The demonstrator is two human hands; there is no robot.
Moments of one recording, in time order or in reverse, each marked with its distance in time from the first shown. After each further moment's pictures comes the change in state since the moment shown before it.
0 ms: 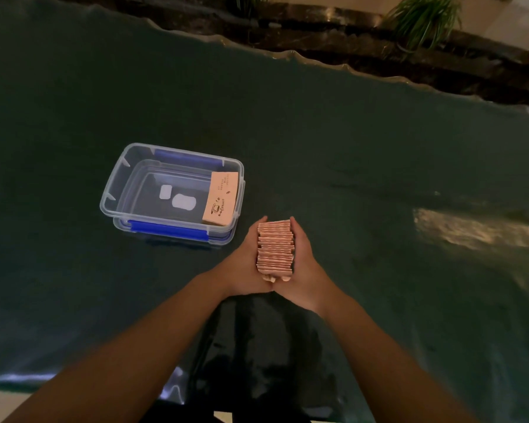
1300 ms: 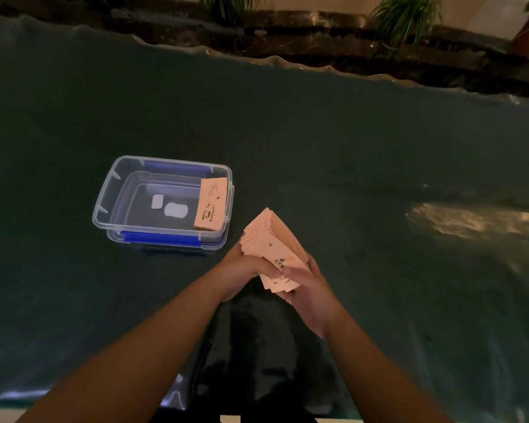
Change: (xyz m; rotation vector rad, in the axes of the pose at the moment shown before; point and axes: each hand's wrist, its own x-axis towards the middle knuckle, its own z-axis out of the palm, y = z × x) left_hand -0.009 0.043 0.002 -0.543 0.010 -0.248; right_hand -0.023 0.046 0.005 0.966 0.000 0.243
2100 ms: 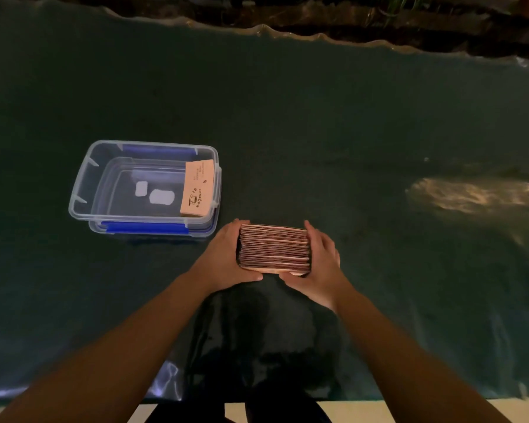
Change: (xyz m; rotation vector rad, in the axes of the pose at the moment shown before) left_hand 0.020 -0.047 -0.029 0.827 0.198 0.154; right_hand 0.011 0.003 -0.048 -1.075 0.211 -0.221
